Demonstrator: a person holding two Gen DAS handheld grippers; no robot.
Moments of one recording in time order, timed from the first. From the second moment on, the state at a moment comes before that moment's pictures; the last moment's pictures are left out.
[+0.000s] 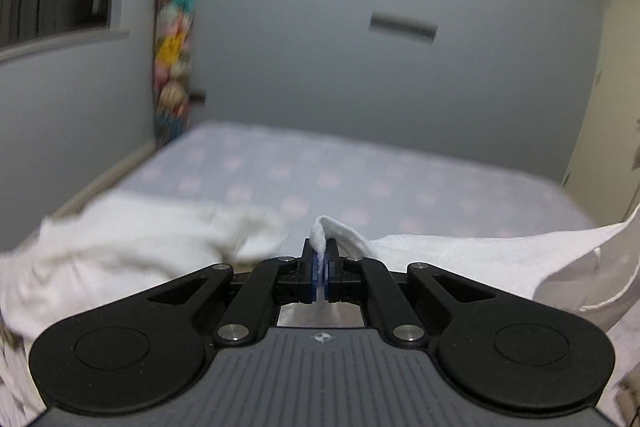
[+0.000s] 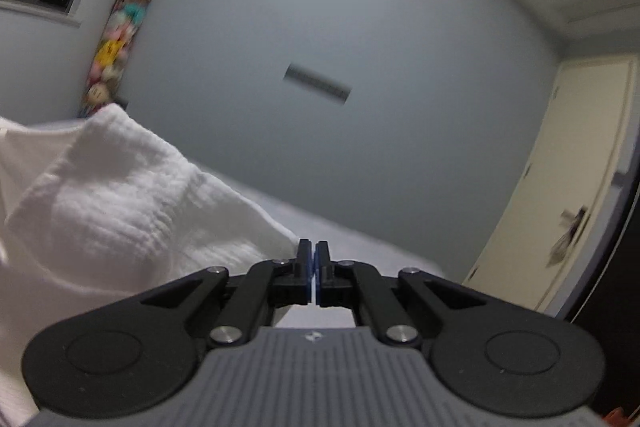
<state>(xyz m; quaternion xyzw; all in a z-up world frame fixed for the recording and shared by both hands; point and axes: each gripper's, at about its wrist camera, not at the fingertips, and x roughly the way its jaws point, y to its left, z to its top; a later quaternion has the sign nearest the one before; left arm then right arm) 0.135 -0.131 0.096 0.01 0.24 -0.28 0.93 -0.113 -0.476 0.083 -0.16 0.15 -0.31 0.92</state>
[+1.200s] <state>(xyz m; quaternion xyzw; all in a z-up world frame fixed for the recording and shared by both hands) 0.112 -0.120 0.115 0.04 0.18 -0.29 0.94 -0.205 -0.440 0.087 0.00 0.15 -0.16 0.97</state>
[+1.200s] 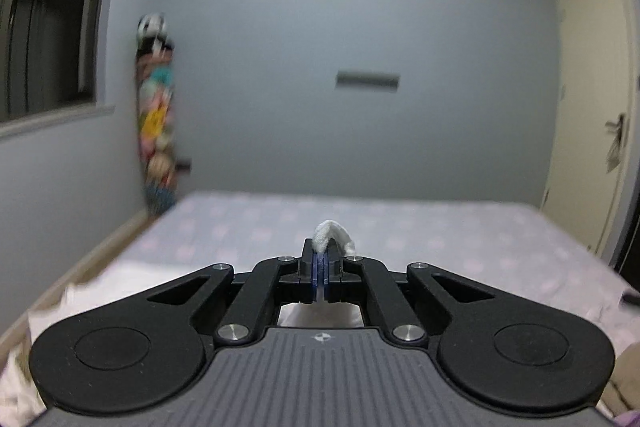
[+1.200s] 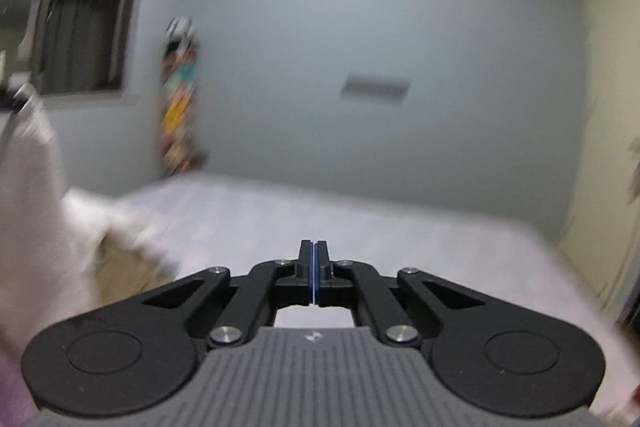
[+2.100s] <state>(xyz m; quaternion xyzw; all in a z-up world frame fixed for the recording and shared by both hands) 0.136 -0.084 0.056 0.05 0.26 -0.27 0.93 -0.072 -0.231 -0.076 -0.08 0.35 0.16 0.92</state>
